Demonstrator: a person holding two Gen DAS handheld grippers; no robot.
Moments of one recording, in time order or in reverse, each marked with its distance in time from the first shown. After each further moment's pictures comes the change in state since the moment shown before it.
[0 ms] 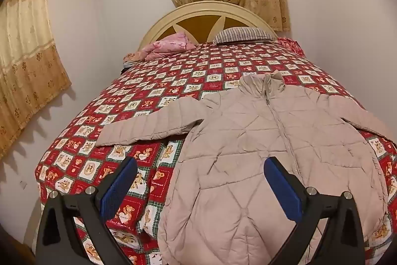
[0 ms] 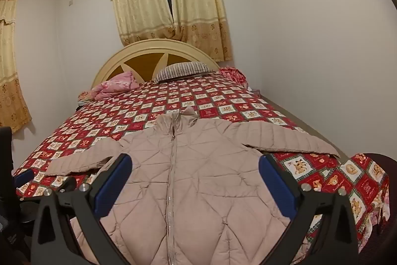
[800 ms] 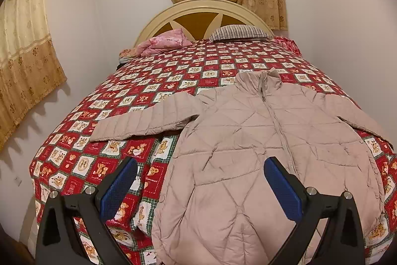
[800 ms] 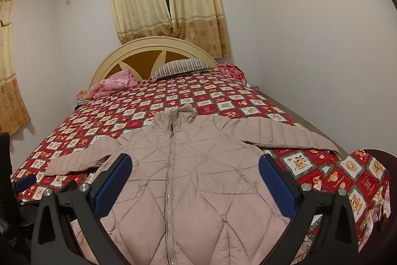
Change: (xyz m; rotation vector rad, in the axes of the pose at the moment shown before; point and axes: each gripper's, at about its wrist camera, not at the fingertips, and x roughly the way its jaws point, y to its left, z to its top) left arm 0.005 0.002 -0.004 -0.021 0.010 -0.043; right arm 0.003 -0.004 -0.004 0.009 0.010 0.001
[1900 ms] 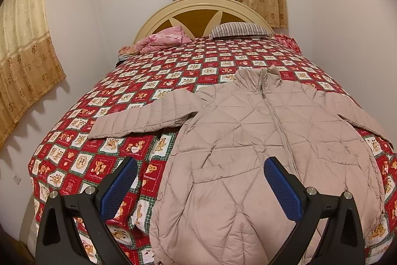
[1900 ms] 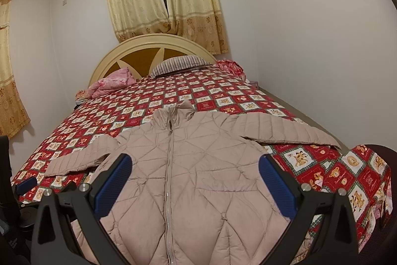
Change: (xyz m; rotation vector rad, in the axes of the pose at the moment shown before) left arm 0.004 0.003 -0.003 -0.002 0.014 -0.008; right arm 0.005 -0.005 -0.005 0.015 0.017 -0.002
